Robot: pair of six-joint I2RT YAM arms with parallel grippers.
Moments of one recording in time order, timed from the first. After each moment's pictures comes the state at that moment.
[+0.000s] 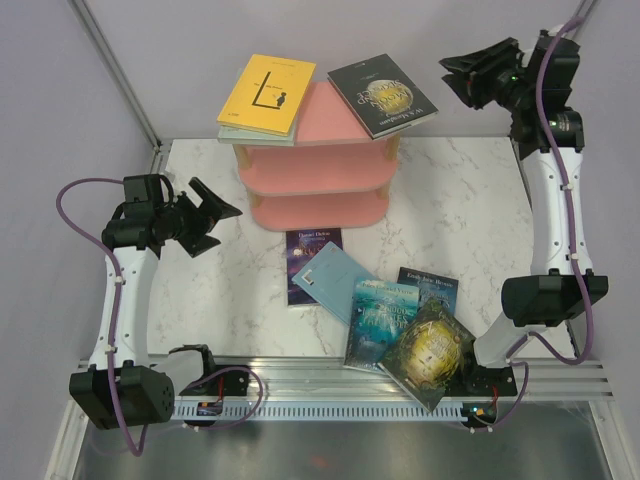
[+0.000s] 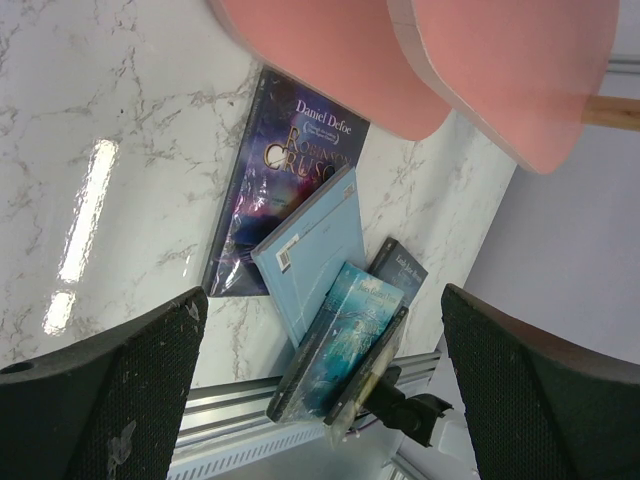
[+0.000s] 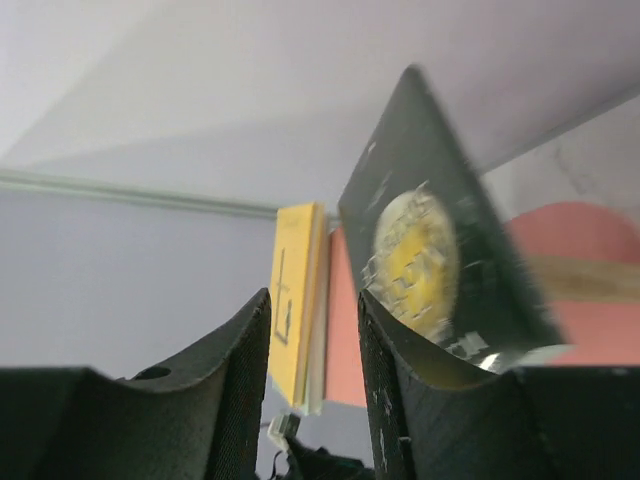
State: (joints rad) left arm 0.12 1.12 1.17 -0.89 0.48 -0.71; right arm 0.05 1.71 2.12 -0.54 -0.42 1.18
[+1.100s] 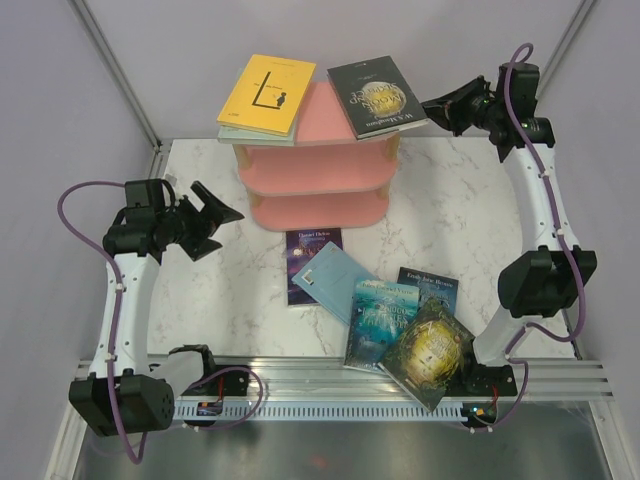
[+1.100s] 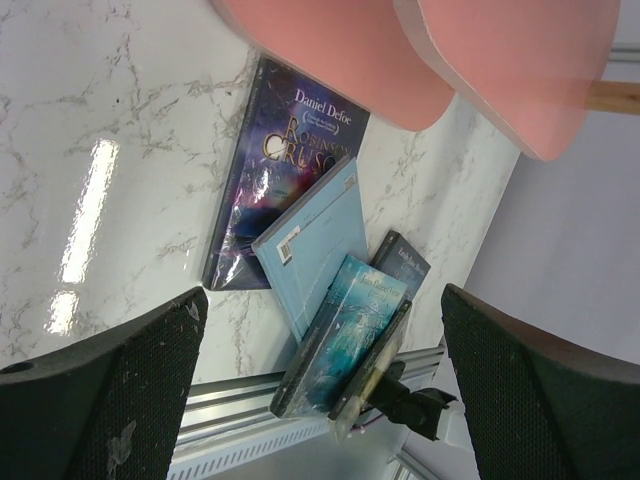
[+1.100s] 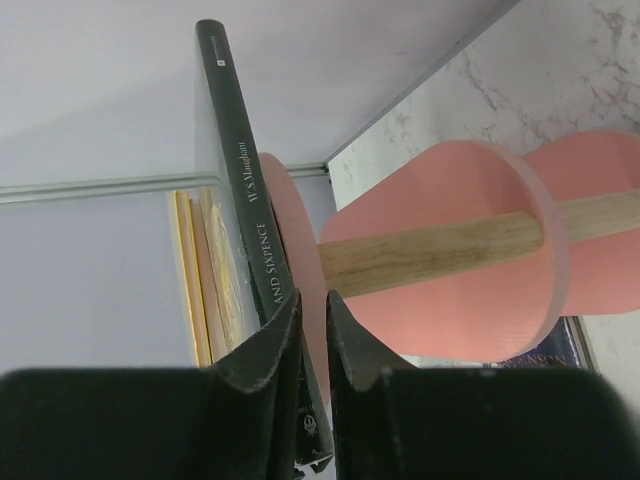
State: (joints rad) left arm 0.11 1.08 1.14 -0.88 0.48 -0.71; right arm -0.03 1.76 1.92 -0.55 -0.52 1.14
